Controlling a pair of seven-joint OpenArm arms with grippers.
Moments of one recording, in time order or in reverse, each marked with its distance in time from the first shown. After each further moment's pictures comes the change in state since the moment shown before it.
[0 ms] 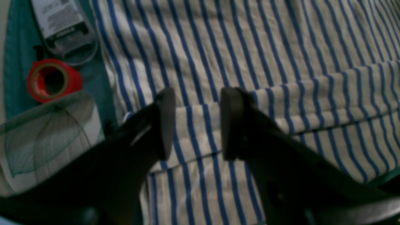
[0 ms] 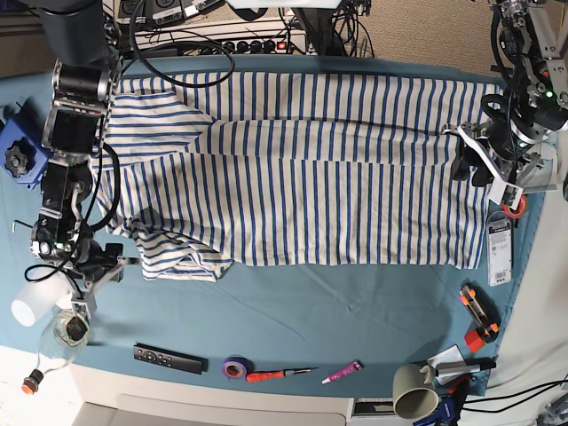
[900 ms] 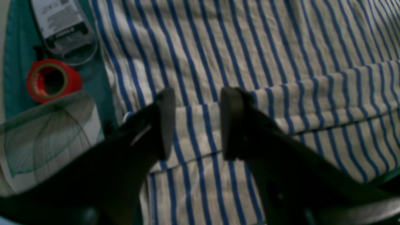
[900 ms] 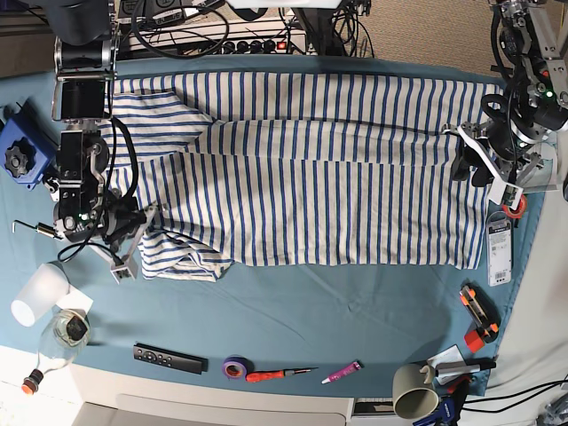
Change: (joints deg) left arm 0.0 0.0 0.0 0.0 0.0 0.0 0.0; right arm -10.2 1.4 -8.9 17.4 4.3 1.6 -18.9
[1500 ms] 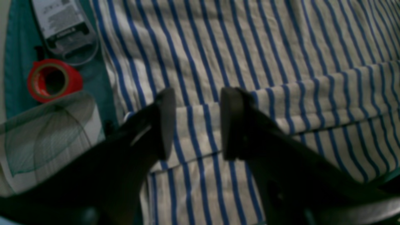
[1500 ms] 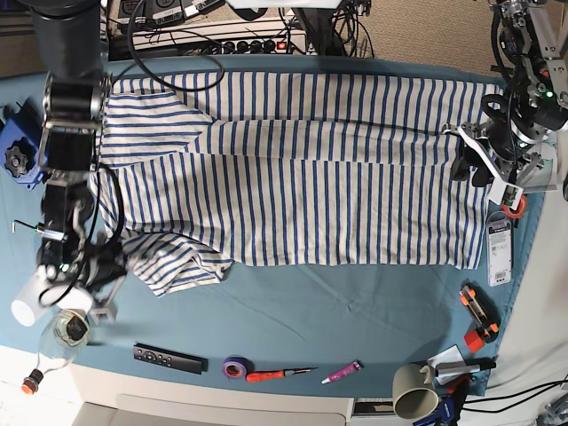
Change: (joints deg) left arm 0.0 0.0 0.0 0.0 0.0 0.0 0.0; right arm 12.6 0.0 0.0 -15.1 0.0 0.0 1.2
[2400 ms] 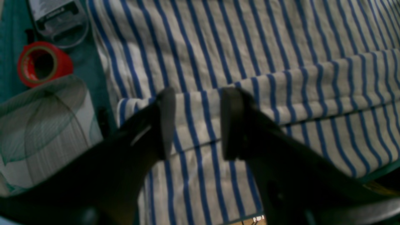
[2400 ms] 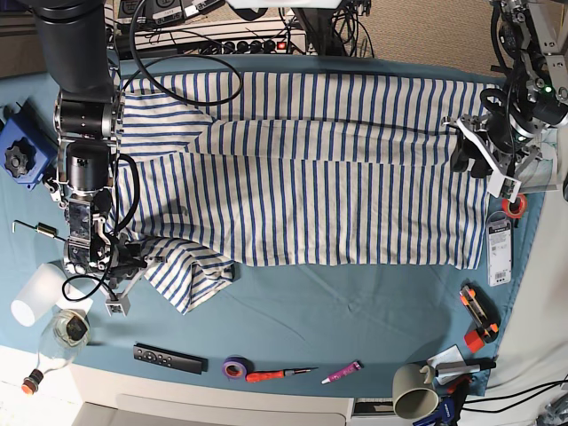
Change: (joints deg) left arm 1.6 0.0 0.0 0.0 0.0 0.0 0.4; right arm 7.6 -4.4 0.0 -28.6 -10.5 1.5 29.4
